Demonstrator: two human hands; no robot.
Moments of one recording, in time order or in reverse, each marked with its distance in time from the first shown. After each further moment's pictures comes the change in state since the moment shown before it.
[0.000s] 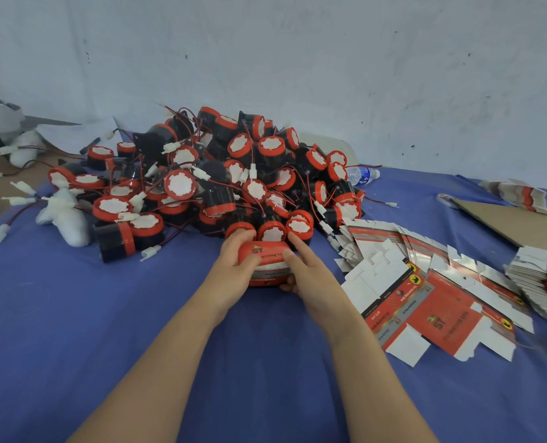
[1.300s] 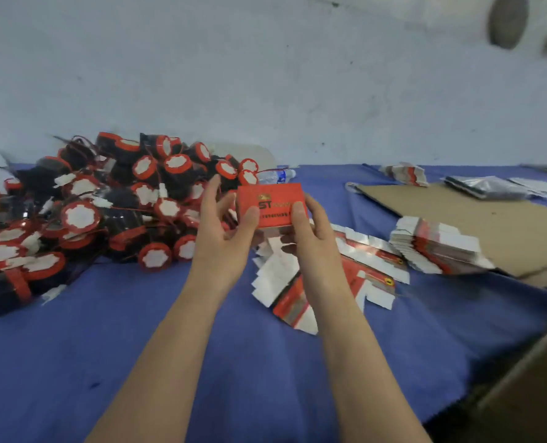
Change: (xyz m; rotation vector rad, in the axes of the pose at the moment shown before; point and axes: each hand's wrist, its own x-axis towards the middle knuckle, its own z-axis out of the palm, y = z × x) left_hand -0.038 0.114 0.089 -0.294 -0.039 0.322; right_hand -0.079 -0.078 -0.075 0.079 0.479 -0.342
